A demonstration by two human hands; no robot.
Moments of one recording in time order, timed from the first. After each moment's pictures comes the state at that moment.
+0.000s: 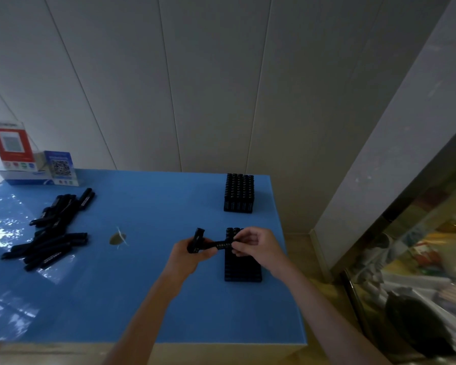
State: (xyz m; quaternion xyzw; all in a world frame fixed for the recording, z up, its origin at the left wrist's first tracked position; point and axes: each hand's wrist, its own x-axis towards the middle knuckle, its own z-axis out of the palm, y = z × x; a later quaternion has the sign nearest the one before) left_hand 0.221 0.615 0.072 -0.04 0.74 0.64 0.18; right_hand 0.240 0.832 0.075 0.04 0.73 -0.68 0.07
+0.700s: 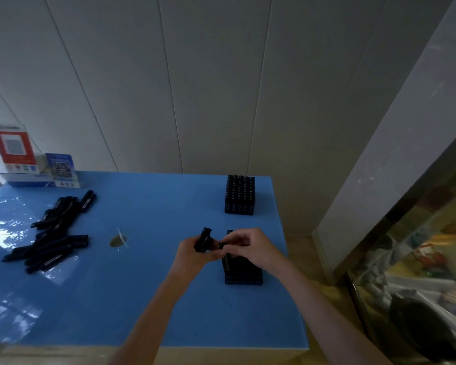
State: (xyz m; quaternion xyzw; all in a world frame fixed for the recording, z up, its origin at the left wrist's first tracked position) left_hand 0.218 0.630 0.078 0.00 0.75 0.64 0.14; right_hand 0.231 0.822 0.090 -0.03 0.79 -0.61 0.11
